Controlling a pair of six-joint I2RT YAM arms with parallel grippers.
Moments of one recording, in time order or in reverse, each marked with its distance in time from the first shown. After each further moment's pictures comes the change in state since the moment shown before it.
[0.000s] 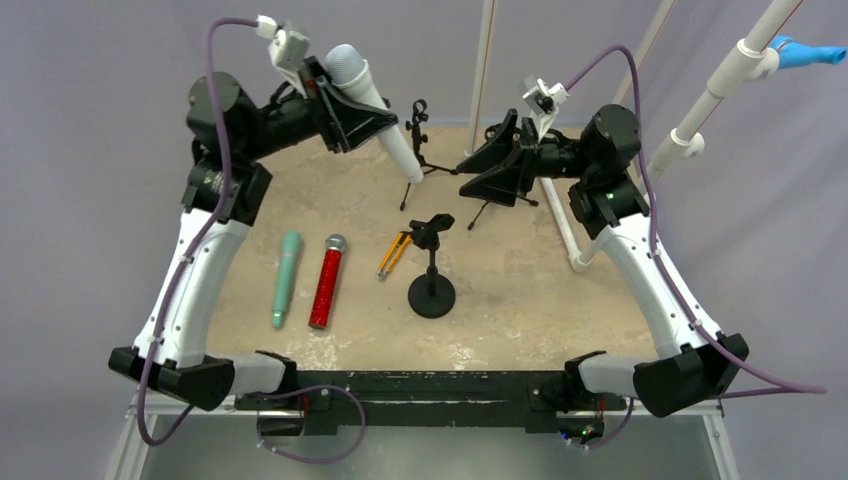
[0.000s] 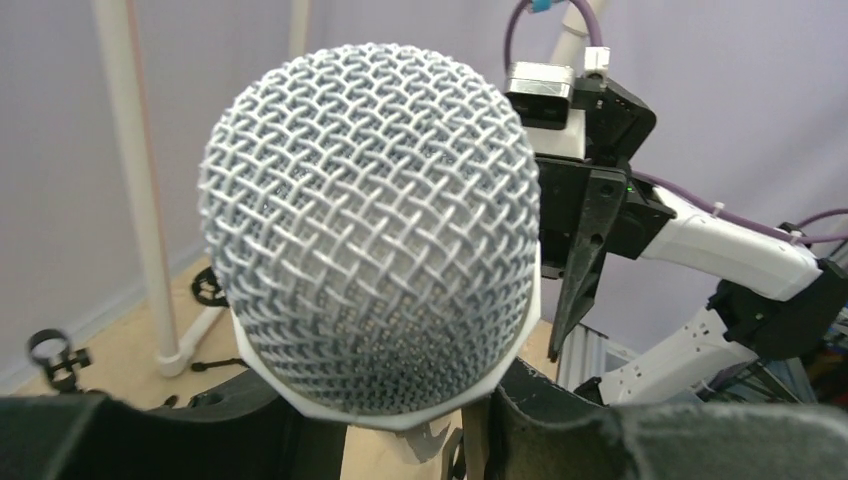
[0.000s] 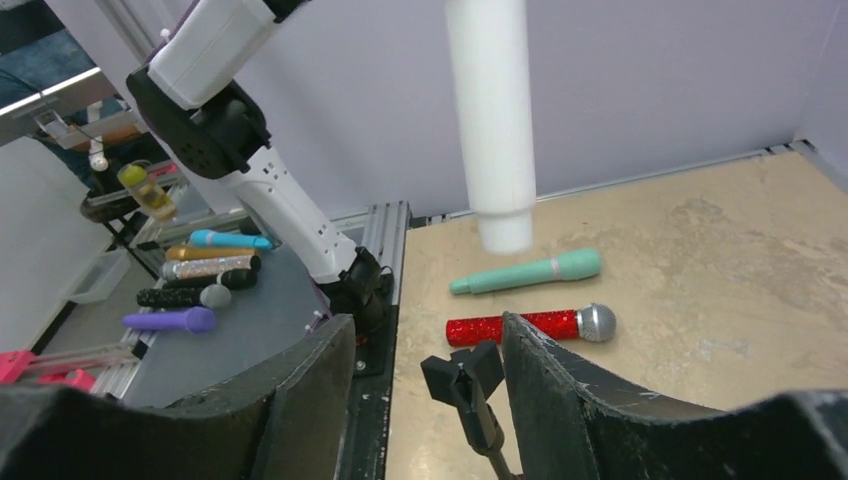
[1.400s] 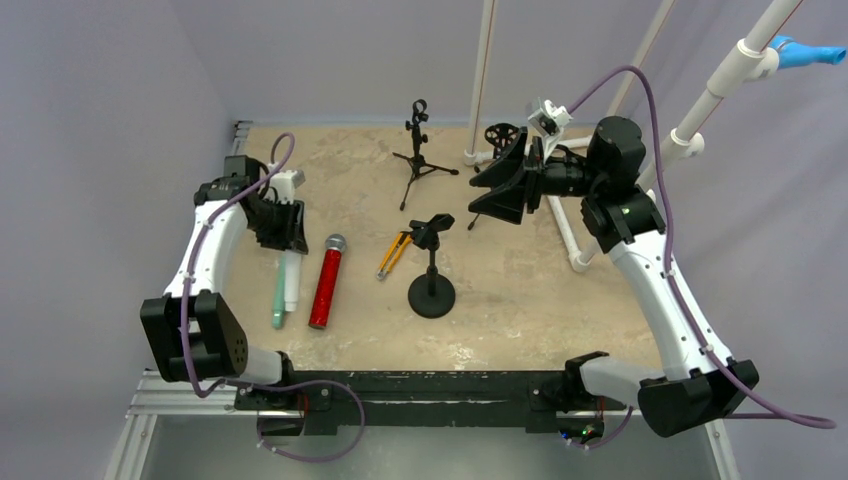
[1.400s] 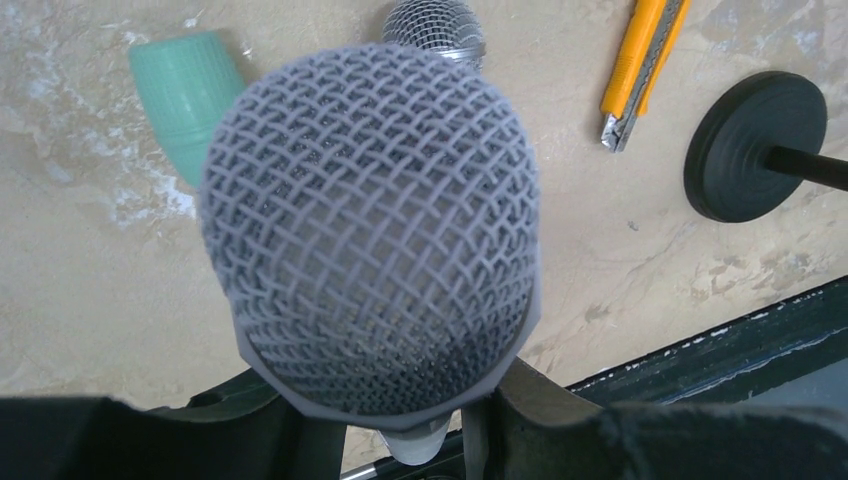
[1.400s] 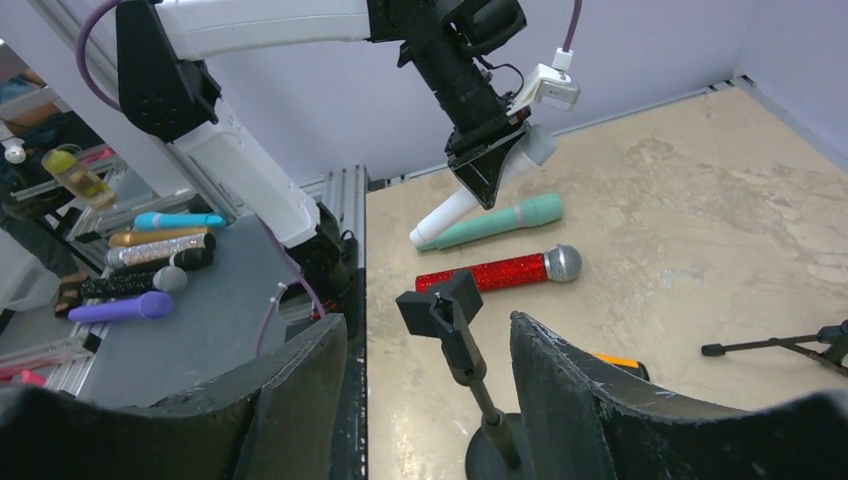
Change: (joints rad) left arm 0.480 0.081 -0.502 -0.930 -0.476 0.684; right arm -0.039 -0.106 -0.043 -0.348 0.066 -0.281
